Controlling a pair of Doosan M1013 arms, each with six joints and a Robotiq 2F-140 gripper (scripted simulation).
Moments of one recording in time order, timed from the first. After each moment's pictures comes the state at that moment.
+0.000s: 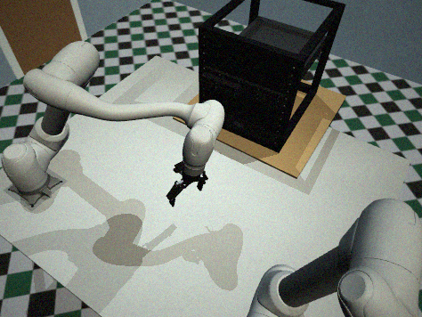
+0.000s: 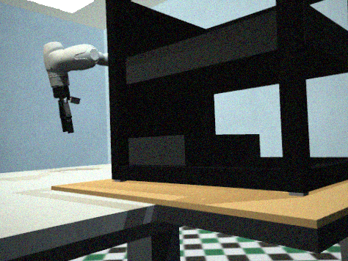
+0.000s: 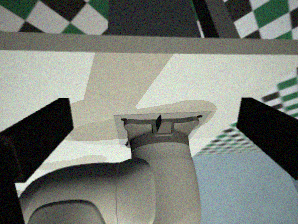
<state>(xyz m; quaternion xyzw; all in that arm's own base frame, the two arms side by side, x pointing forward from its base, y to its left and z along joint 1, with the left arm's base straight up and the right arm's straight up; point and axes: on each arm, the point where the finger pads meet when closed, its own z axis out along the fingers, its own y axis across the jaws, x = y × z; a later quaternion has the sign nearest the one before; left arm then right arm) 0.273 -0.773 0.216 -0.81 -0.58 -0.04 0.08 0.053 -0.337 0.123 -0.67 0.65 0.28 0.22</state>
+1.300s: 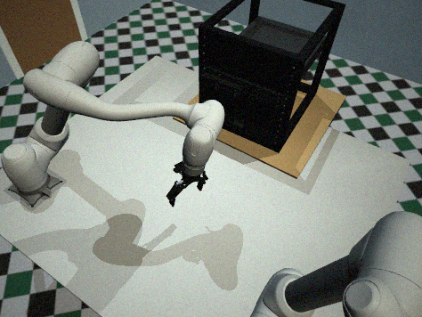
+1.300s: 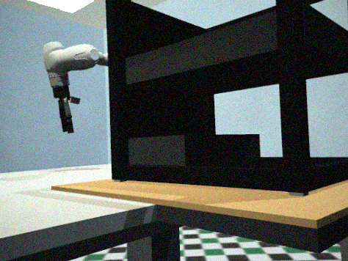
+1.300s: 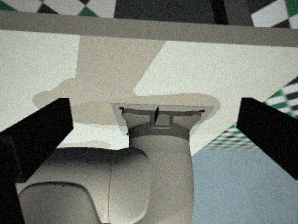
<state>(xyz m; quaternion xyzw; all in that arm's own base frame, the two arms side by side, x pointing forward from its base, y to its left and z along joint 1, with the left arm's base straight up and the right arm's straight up) 0.273 -0.773 0.216 -0.81 -0.58 -0.04 0.08 0.026 -0.321 0.121 -0.66 0.64 0.26 0.28</state>
